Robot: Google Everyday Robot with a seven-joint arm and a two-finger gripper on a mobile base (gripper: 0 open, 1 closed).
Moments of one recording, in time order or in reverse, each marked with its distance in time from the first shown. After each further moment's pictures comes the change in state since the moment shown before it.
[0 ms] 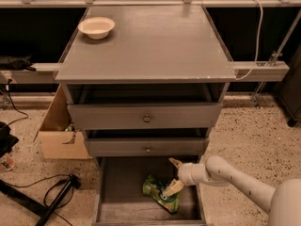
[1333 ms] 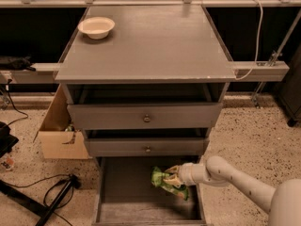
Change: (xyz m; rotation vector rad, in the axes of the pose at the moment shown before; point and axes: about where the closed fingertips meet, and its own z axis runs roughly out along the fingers) arm 0.000 0.000 0.000 0.000 0.000 0.000
